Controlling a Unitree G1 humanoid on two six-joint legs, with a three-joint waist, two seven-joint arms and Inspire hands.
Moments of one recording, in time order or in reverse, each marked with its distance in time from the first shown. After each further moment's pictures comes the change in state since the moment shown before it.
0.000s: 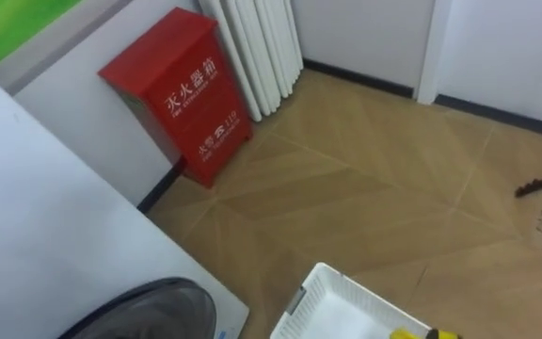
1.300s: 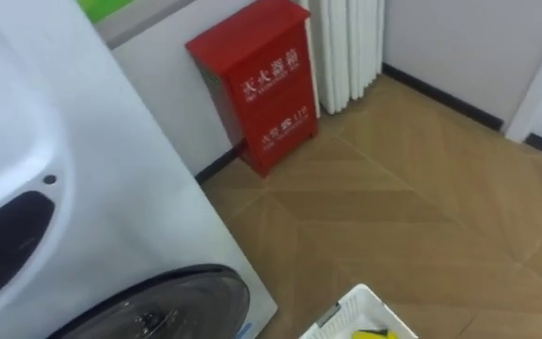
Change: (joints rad) left arm 0.037 0.005 0.004 0.055 0.005 -0.100 -0.006; right arm -0.079 0.037 0.034 0.201 0.080 -0.046 0.007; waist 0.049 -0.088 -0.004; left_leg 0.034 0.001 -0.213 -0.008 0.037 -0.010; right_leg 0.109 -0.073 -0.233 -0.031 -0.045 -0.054
